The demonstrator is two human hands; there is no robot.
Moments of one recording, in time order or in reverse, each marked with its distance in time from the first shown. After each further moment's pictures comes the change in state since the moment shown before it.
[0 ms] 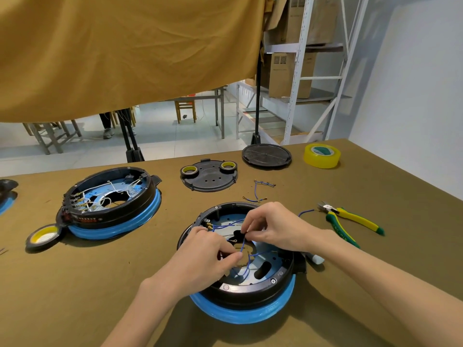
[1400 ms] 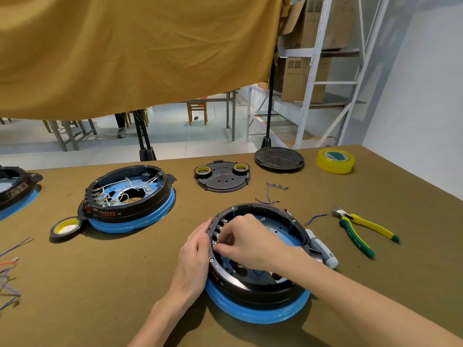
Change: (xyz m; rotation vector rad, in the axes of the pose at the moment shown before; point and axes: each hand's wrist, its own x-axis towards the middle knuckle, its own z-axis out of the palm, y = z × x) left_hand -0.025 -0.039 0.037 -0.694 0.414 -0.332; right_hand 0.027 -0.070 0.066 -0.190 0.070 0.026
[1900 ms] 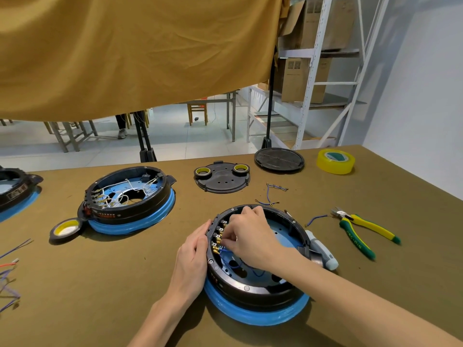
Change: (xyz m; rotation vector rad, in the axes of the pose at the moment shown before) left_hand 0.003 -0.004 0.000 0.051 0.035 0.012; right_hand 0.006 0.008 0.007 -0.256 0.118 -0.028
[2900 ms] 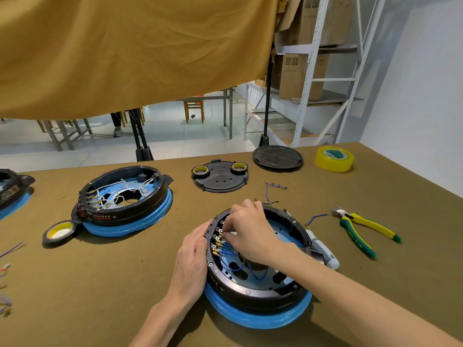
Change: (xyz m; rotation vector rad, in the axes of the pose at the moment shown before) left_hand 0.003 0.000 0.000 0.027 -0.017 0.035; right_hand 0.016 0.012 0.008 0.000 0.053 0.020
